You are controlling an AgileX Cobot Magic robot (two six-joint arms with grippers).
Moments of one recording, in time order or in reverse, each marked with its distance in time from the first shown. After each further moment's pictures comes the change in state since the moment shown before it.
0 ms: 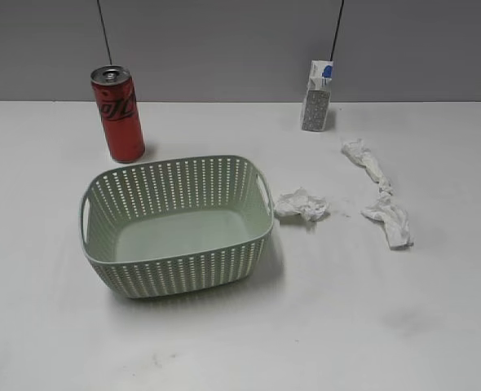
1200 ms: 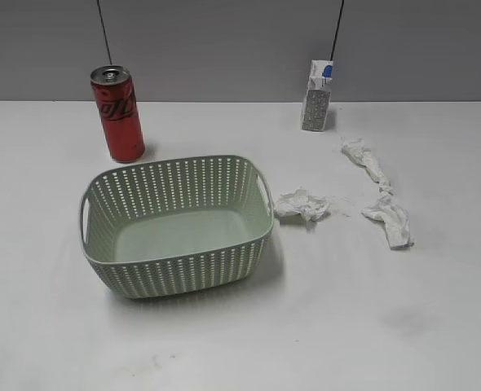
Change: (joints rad) left arm 0.000 0.292 -0.048 -0.194 -0.191 0.006; right arm 0.000 0.000 0.000 0.000 0.000 0.001
